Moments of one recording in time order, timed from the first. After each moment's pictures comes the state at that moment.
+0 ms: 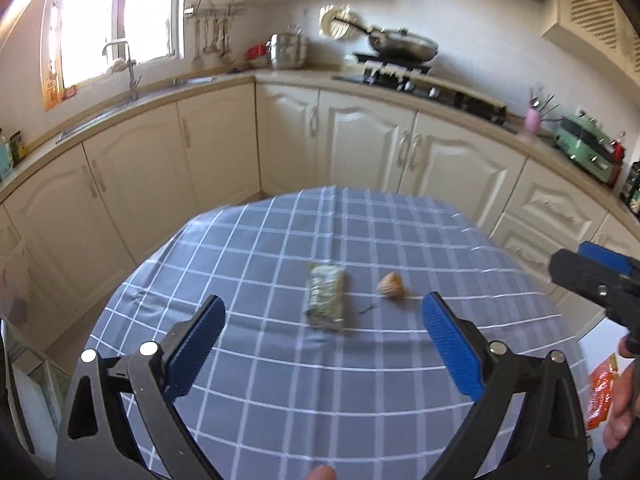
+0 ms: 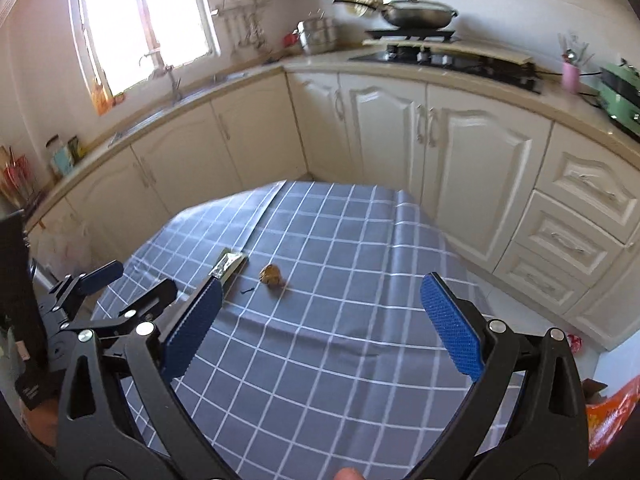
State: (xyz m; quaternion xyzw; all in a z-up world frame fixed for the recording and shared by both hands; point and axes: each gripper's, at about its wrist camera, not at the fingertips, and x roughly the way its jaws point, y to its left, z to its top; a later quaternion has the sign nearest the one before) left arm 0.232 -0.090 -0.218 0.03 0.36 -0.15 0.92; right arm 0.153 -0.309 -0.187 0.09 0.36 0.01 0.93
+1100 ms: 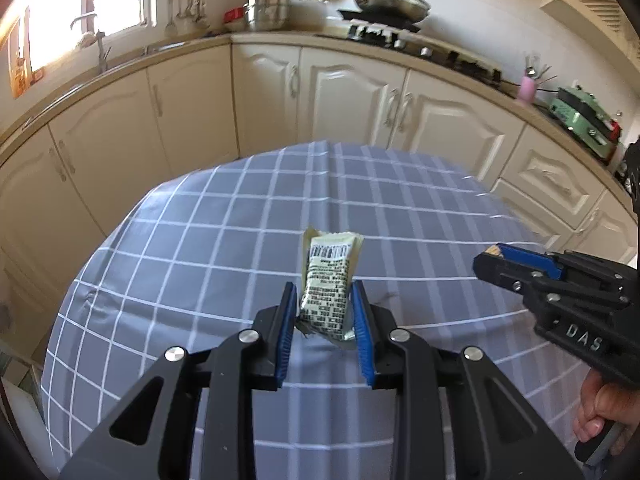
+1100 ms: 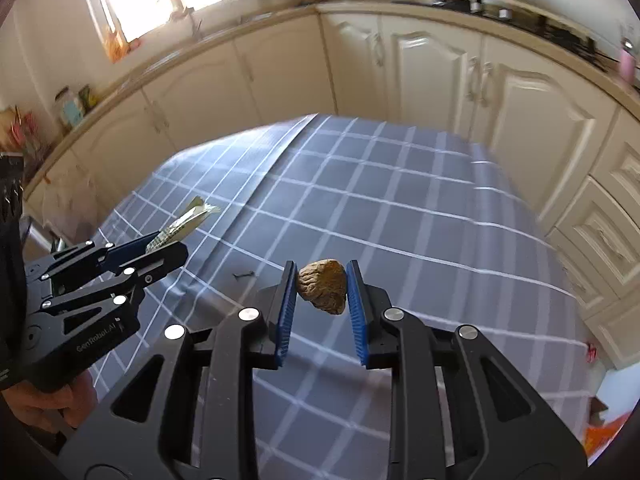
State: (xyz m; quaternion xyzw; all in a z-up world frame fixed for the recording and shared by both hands) left arm 0.265 -0.102 -0.252 0.04 0.40 -0.20 0.89; right arm 0.201 -0.302 -0.243 0.08 0.41 0.06 0.91
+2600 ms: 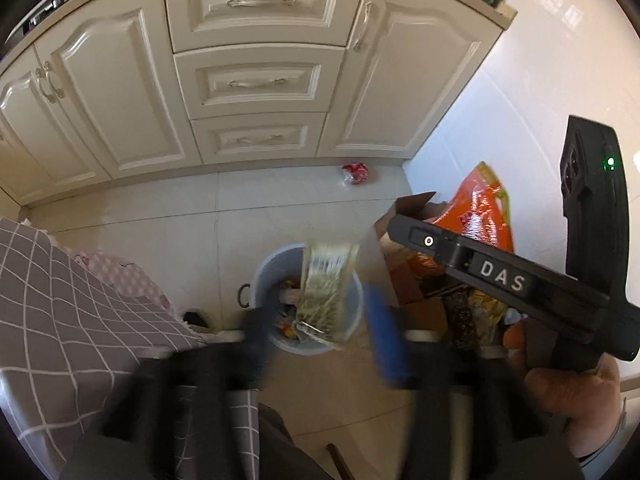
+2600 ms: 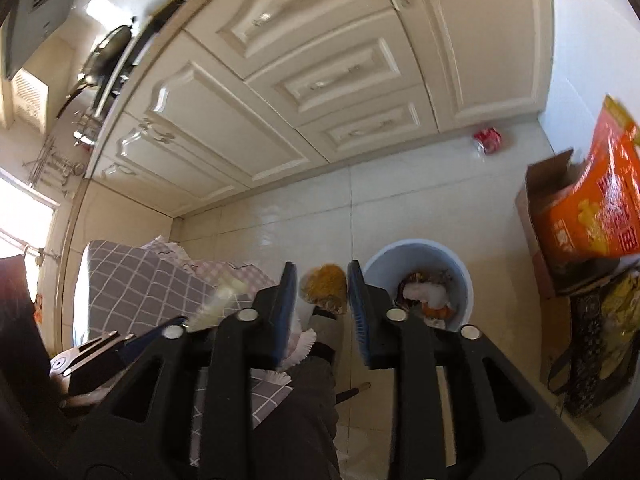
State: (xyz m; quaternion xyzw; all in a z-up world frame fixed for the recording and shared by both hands) left arm 0.056 -0.573 -0.341 0.22 0.50 -0.48 0.69; right arm -0.080 -0.715 -0.371 0.44 0.37 -0.24 0.78
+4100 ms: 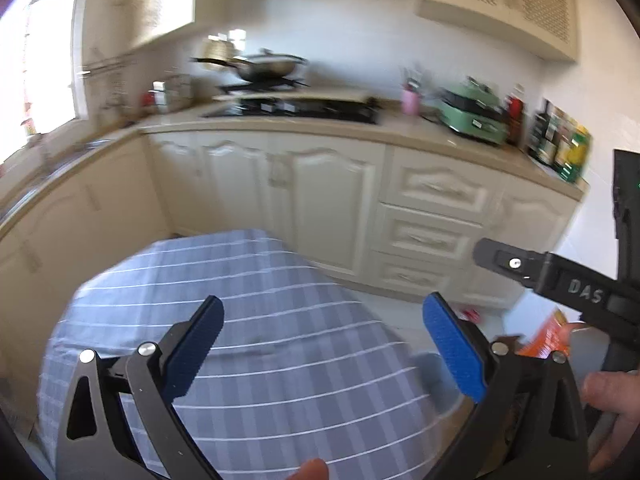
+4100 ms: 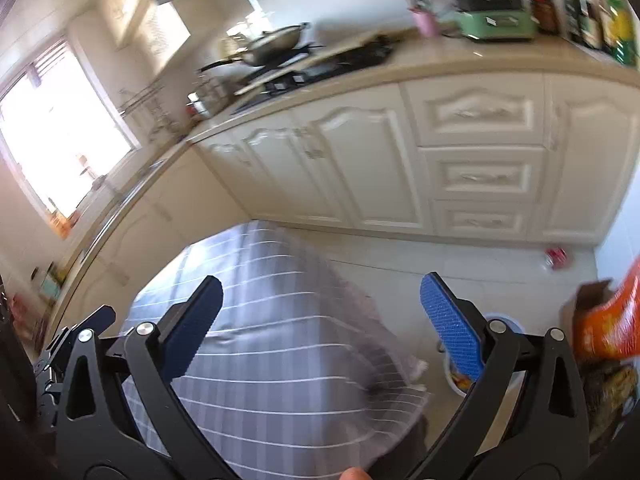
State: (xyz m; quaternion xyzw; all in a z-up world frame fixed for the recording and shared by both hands) left arm 0.094 -0.261 -0.127 0.08 0.30 -0.28 0.91; right arm 0.014 -0.482 -0.146 0.26 0.29 -0.10 0.92
